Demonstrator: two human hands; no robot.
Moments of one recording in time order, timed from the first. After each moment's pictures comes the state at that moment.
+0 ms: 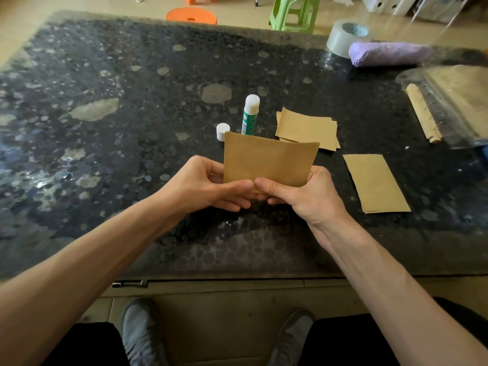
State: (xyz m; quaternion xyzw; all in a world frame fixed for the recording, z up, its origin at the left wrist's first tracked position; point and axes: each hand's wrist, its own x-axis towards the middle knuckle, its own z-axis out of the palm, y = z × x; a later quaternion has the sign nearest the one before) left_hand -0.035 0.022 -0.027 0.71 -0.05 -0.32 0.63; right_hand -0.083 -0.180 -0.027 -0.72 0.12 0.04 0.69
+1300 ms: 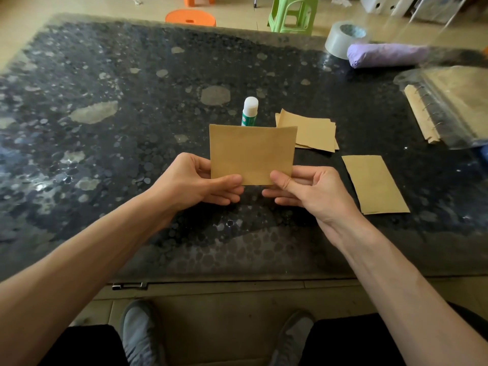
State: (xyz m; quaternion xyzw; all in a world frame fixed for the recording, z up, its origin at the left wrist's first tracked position) left_hand -0.029 0.028 -0.024 0.72 0.01 -0.28 0.63; right_hand -0.080 -0.196 -0.025 -0.70 0.16 0.08 0.70
